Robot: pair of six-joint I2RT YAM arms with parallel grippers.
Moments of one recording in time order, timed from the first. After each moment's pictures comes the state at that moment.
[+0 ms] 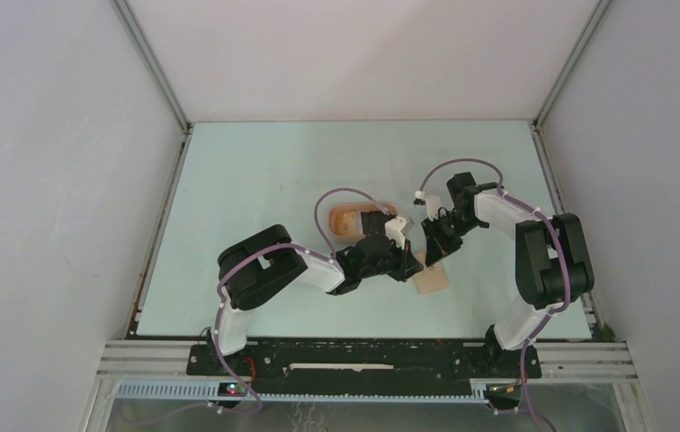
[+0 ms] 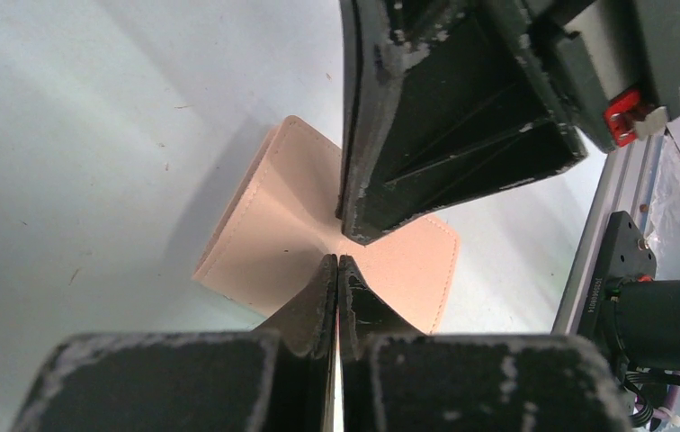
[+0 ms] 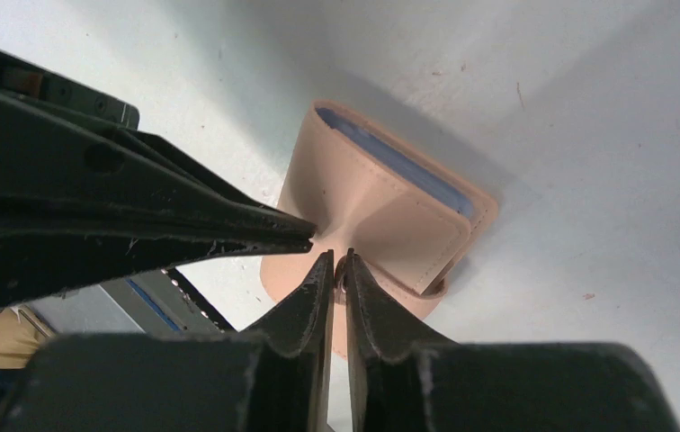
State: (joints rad) left arm -1.03 2.00 0.90 0.72 0.10 -0.59; right arm 0.20 1.70 1.04 -0.82 -0.57 -0.37
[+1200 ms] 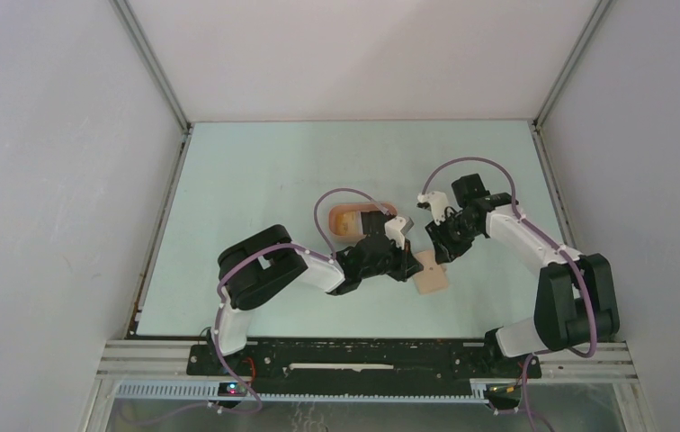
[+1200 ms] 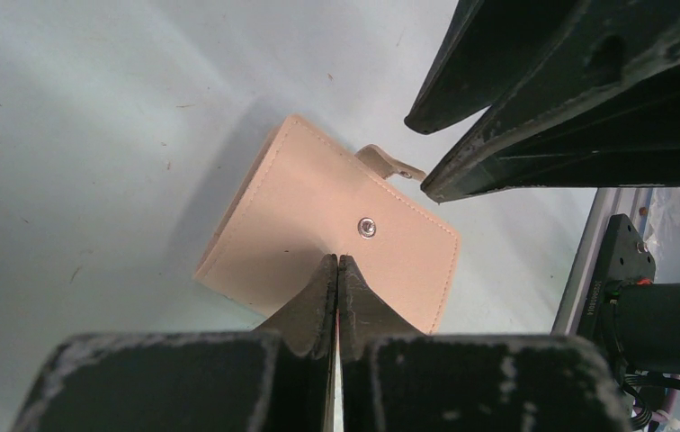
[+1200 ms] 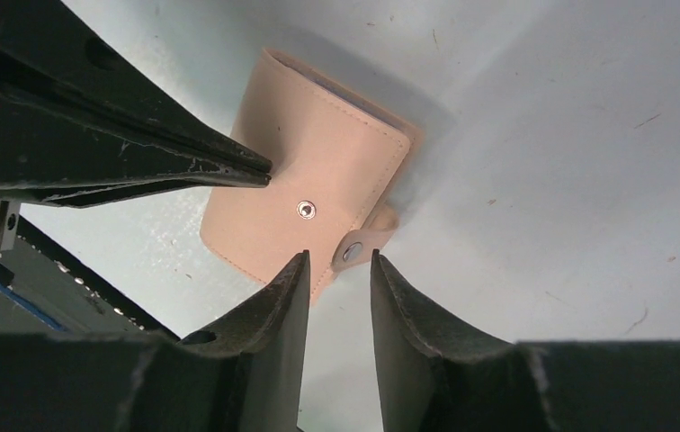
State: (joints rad) left arm -1.03 2.00 0.90 0.72 0.10 -0.60; right arm 0.25 1.43 0.94 -0.79 -0.35 -0.42
